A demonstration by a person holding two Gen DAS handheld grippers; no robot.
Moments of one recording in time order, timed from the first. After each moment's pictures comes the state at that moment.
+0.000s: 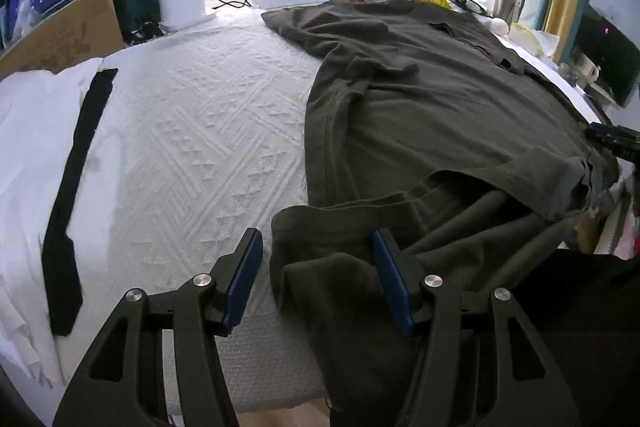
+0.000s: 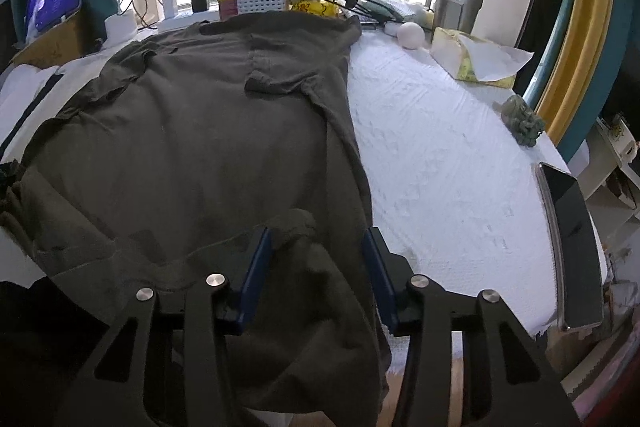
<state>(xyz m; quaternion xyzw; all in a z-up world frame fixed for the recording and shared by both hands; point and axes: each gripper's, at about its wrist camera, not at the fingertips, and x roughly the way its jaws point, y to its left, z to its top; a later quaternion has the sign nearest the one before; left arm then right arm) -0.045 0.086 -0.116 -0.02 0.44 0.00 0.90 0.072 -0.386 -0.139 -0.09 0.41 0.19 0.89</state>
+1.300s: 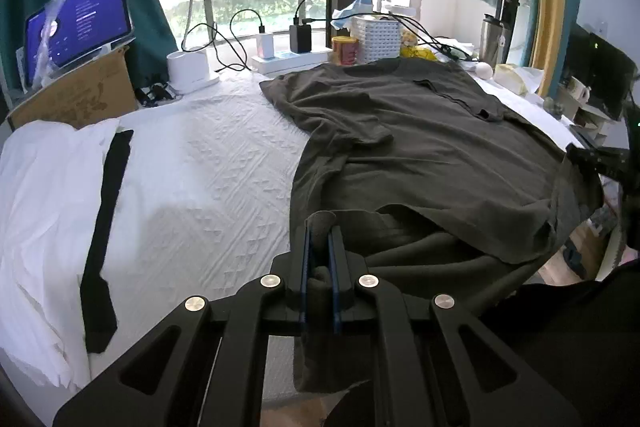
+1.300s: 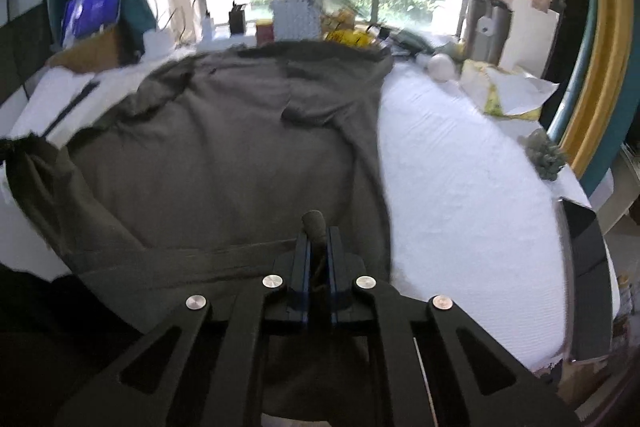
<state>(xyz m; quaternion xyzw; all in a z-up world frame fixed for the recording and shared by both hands) -0.059 0.064 -0.062 0.00 0.36 0.01 0.93 0.070 -0.395 -0.122 -0.06 0.36 0.25 0.90</state>
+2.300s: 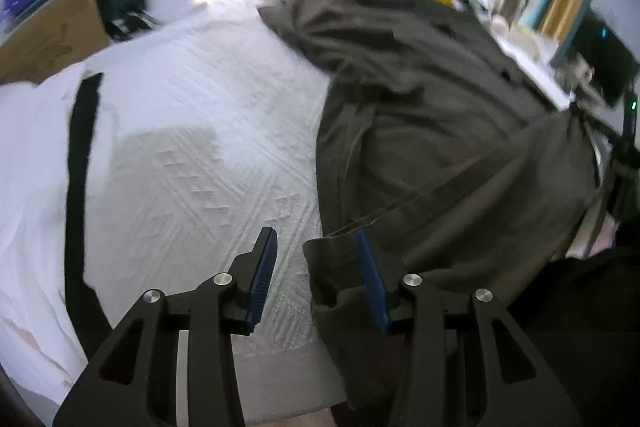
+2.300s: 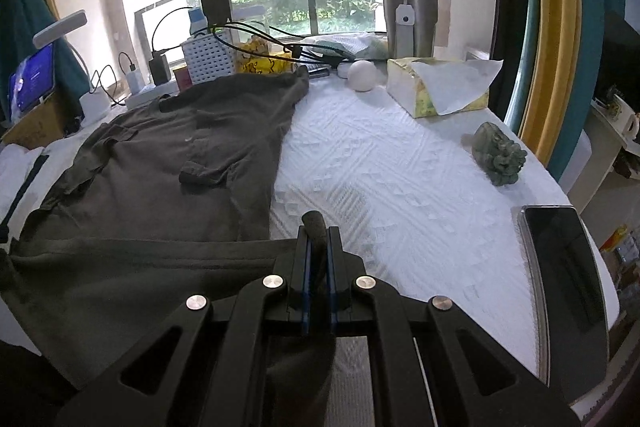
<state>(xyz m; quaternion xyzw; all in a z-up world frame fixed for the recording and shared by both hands) -0.001 0.104 -0.091 -0.03 0.52 -0.04 0.86 0.138 -0.431 -0.130 0.01 0.35 0.18 0.92</state>
